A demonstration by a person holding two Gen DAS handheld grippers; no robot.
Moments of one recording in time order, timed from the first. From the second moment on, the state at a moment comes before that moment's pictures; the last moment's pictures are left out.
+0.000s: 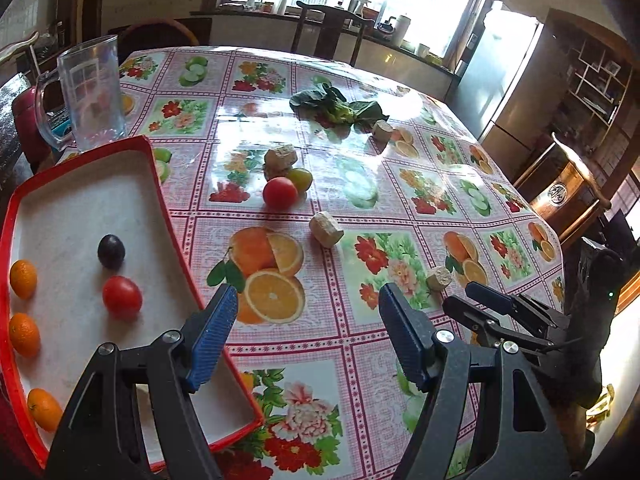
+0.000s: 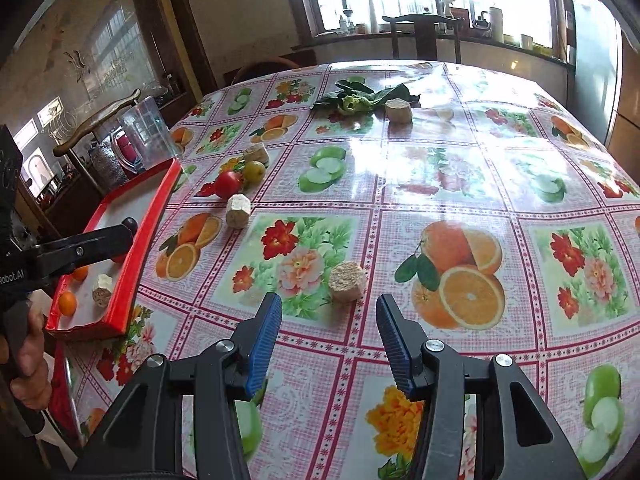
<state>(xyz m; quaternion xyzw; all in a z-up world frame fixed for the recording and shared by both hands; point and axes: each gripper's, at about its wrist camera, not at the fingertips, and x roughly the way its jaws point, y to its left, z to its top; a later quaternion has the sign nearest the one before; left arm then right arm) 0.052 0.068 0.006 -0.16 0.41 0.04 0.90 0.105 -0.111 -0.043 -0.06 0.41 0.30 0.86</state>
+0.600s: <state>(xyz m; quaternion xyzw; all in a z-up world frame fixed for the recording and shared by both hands) 0.148 0.053 -0.036 -0.14 0.45 0.07 0.88 0.133 -0.099 -0.057 -0.08 0.42 0.31 0.85</state>
